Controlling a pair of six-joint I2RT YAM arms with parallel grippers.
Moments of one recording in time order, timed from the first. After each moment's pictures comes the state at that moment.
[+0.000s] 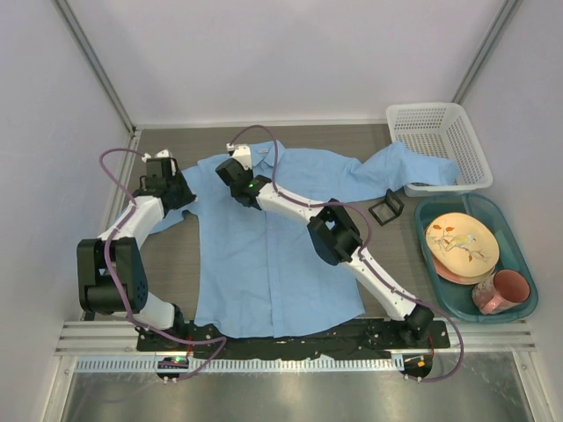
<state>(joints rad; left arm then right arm) 0.03 1.51 0.95 -0.24 0.06 -0.42 0.88 2.68 2.36 -0.40 0.53 0.49</state>
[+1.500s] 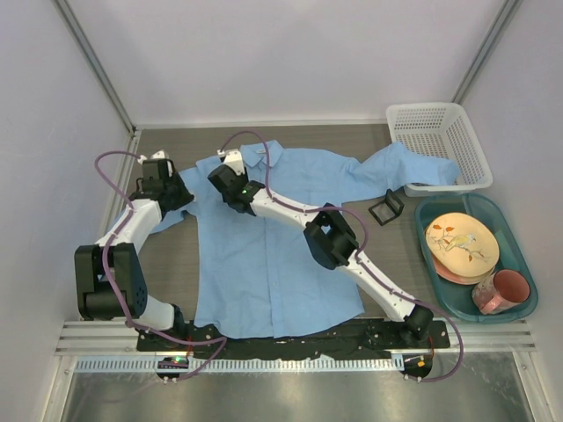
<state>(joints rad) 0.05 1.47 0.93 -0.23 0.07 -0.45 0.93 2.70 2.40 -0.42 0.54 0.46</state>
